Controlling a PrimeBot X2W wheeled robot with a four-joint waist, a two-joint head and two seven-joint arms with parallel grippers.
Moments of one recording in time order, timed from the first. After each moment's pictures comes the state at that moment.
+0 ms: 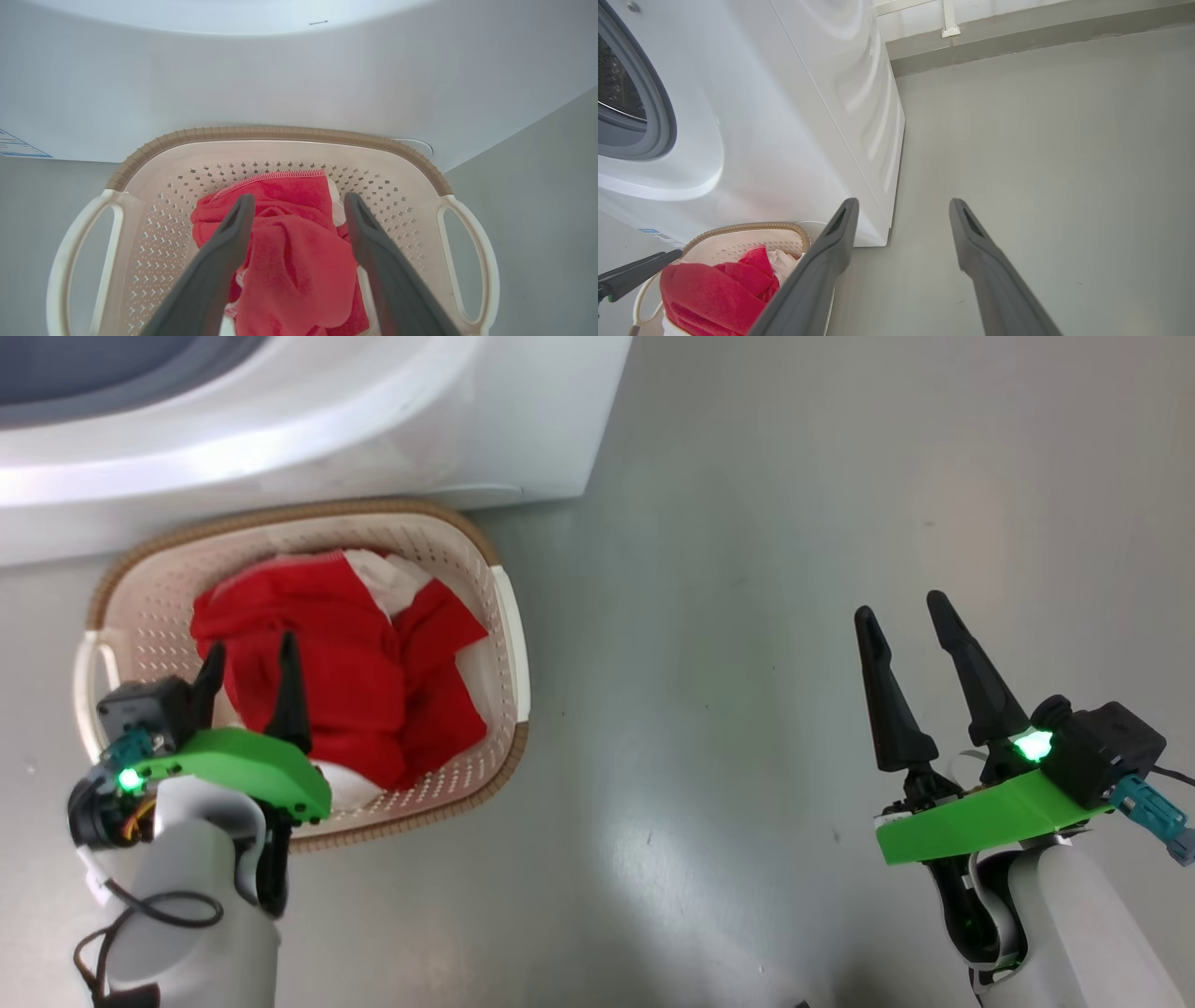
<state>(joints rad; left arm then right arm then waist) -0.69 0.03 0.15 0.91 -0.15 -0.12 -0.26 -0.27 -0.05 0.09 0.16 0.39 0.12 -0.26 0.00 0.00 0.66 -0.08</state>
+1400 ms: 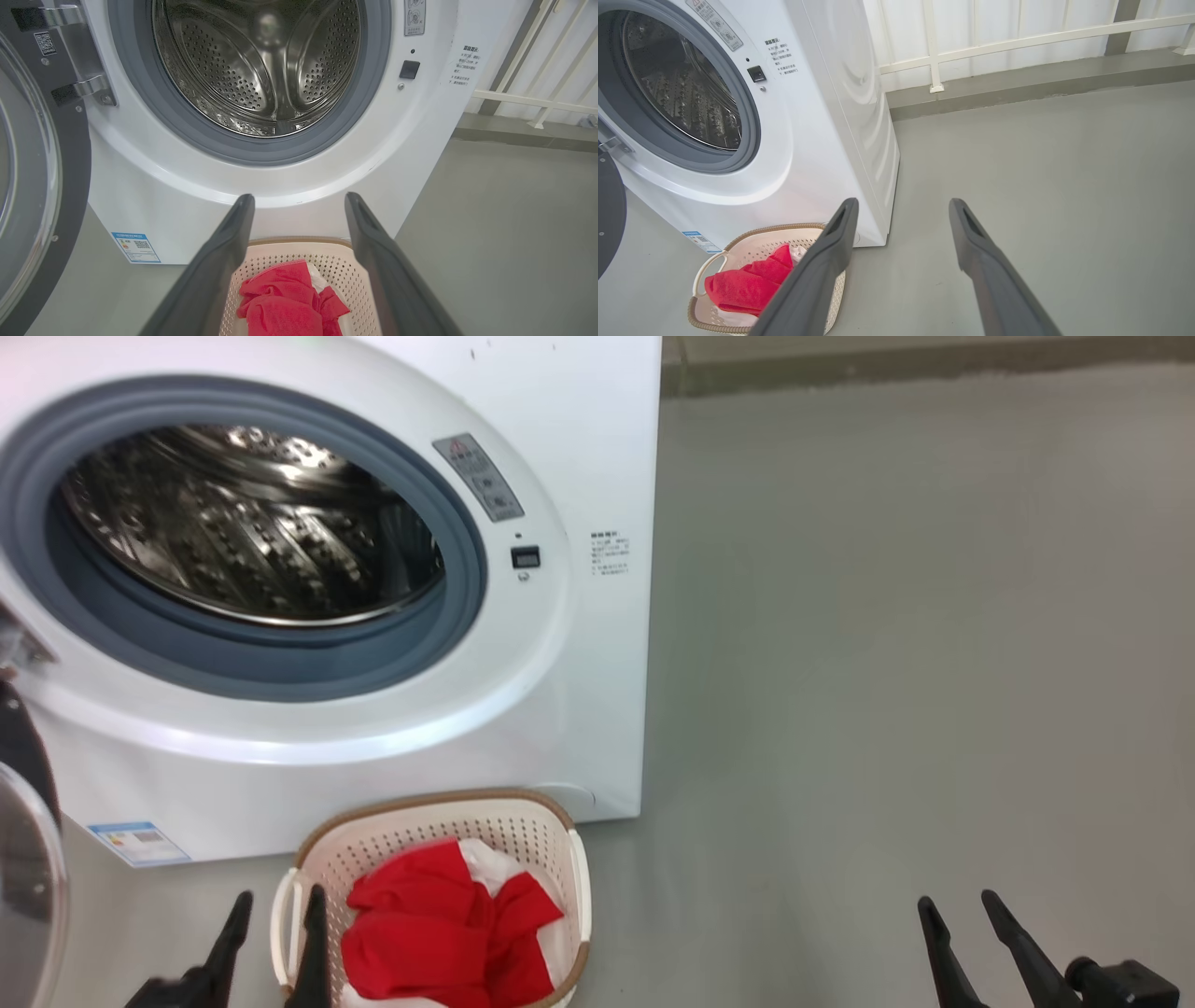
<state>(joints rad) -0.04 0.03 0.10 0.37 -0.19 -0.12 -0.26 0.17 -0.11 0.03 0.21 0.41 0.12 -0.26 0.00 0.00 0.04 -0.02</state>
